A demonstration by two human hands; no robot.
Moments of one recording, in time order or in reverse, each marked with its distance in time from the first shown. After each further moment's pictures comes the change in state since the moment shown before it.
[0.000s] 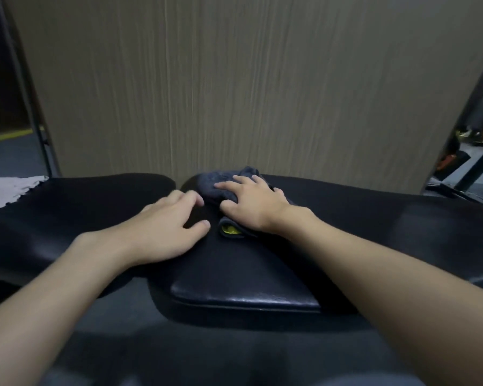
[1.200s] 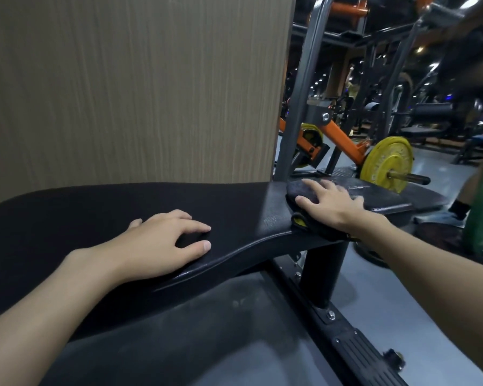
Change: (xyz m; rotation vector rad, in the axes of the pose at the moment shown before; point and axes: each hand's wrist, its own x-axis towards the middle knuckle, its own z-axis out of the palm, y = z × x) left_hand 0.021 0.229 0.079 0.006 -0.158 0.389; right_hand -0.248 0.330 -0.108 -0.128 0.188 0.759
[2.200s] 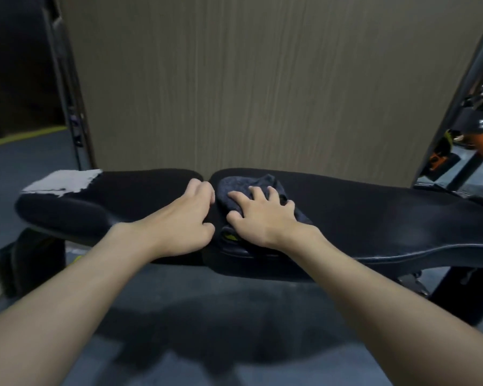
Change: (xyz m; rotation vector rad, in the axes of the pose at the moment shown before) left_hand -0.190 -0.192 -0.077 -0.045 0.192 -0.238; right_hand -0.179 -0.411 0.064 0.013 -0.156 -0.646
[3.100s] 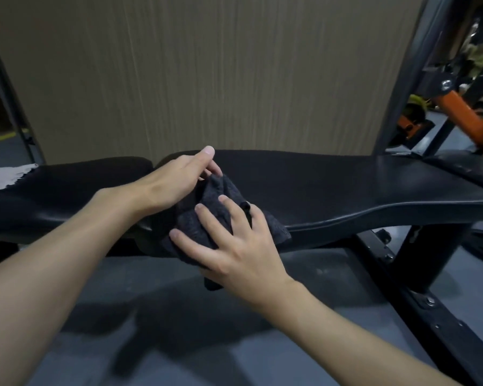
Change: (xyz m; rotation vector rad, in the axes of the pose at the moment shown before) left_hand 0.053 0.087 0.021 -0.434 0.000 0.057; right_hand -0.095 0.064 0.060 -0.257 0.901 -0.514
